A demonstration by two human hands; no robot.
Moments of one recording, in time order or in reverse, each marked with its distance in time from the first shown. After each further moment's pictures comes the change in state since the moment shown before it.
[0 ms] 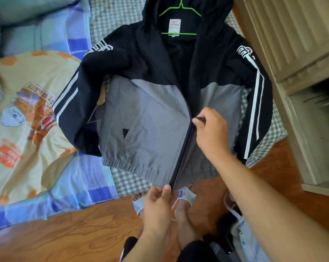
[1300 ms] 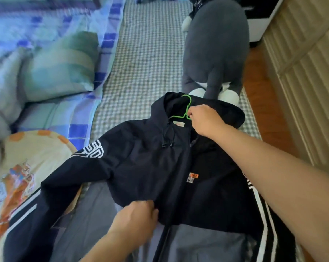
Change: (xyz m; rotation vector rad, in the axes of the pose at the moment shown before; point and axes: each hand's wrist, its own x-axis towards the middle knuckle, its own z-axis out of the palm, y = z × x) left_hand 0.137 0.268 0.201 1.612 0.023 0.367; right_hand 0.480 -0.026 0.036 -0.403 -0.353 -0.523
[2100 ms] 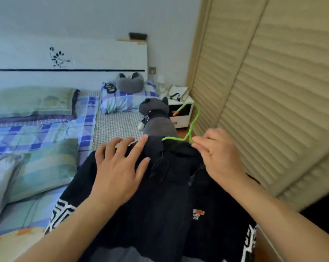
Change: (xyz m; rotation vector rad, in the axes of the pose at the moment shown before) left_hand -0.179 0.055 -0.277 0.086 1.220 0.693; right_hand -0.243 -0.111 -0.342 -0.061 0.892 -0.174
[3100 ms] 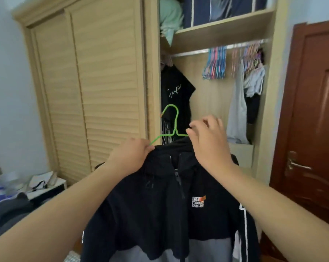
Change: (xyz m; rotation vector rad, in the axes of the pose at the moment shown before) left_hand -0.056 0.463 -0.301 -0.398 -0.199 0.731; right_hand -0.215 -0.120 -0.564 -0.765 0.481 0.625
